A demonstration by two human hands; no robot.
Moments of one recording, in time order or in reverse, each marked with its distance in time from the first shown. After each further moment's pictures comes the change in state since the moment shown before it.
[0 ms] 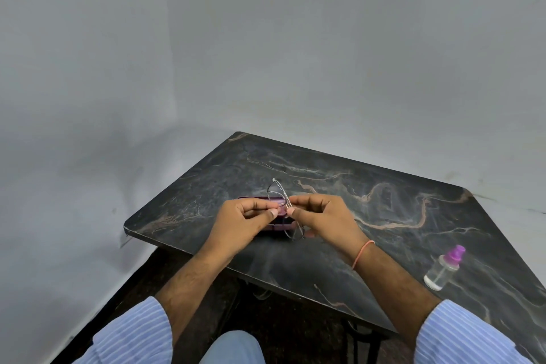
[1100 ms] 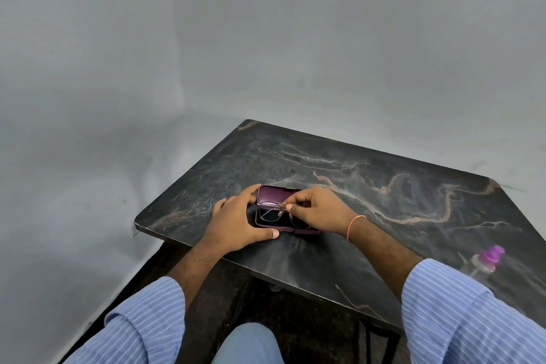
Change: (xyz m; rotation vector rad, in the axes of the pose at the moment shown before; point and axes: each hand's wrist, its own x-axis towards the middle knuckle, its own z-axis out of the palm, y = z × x) left_hand 0.051 -0.078 -0.051 0.697 -0.089 0.072; right_hand 0.076 0.031 0.027 -0.668 -0.259 -0.124
